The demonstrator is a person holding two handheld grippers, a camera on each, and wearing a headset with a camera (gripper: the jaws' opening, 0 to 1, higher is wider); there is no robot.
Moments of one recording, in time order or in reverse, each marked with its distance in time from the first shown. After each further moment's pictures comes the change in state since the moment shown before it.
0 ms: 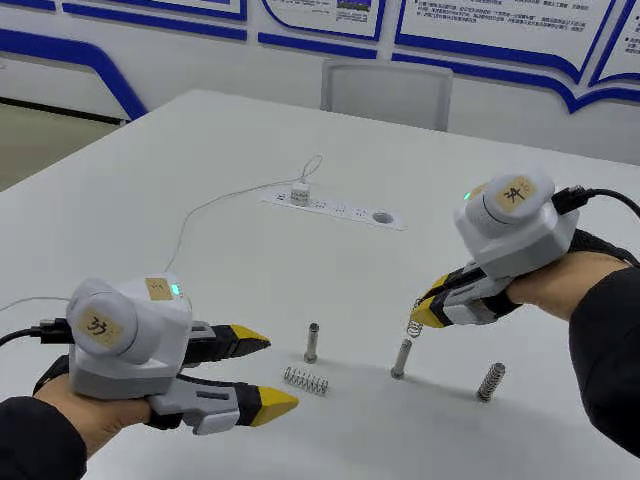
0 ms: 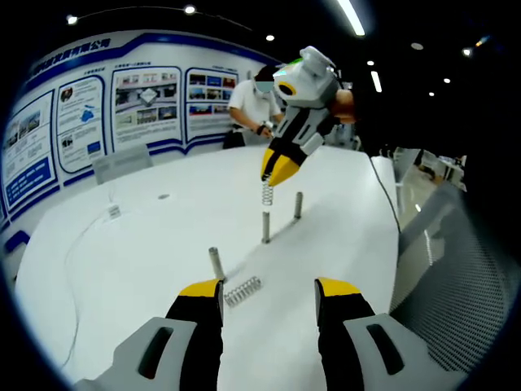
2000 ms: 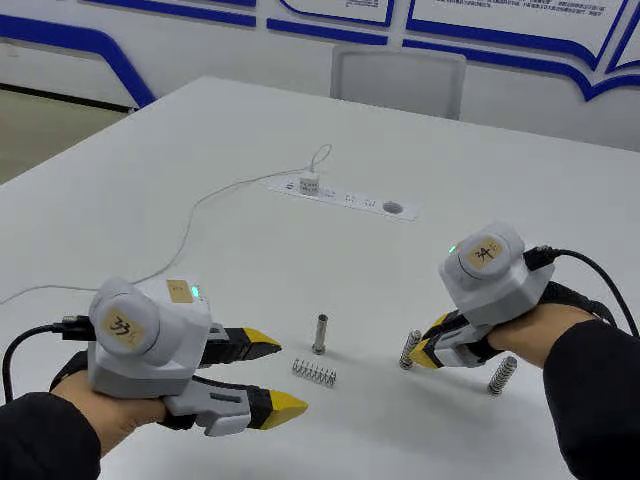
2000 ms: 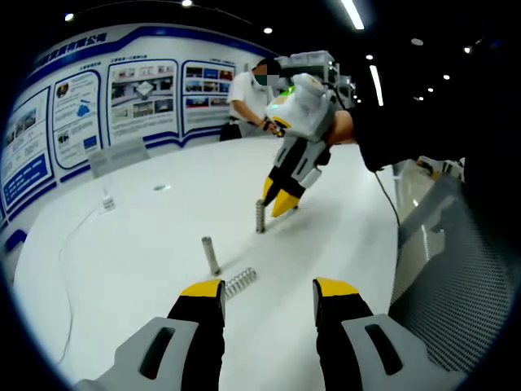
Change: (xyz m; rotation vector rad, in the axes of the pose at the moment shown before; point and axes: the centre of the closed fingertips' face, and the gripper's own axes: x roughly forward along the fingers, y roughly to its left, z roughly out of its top) left arm 0.007 -0.003 -0.013 -0.001 0.039 -0.014; right arm 0.047 0.008 -0.053 0.064 0.080 -0.018
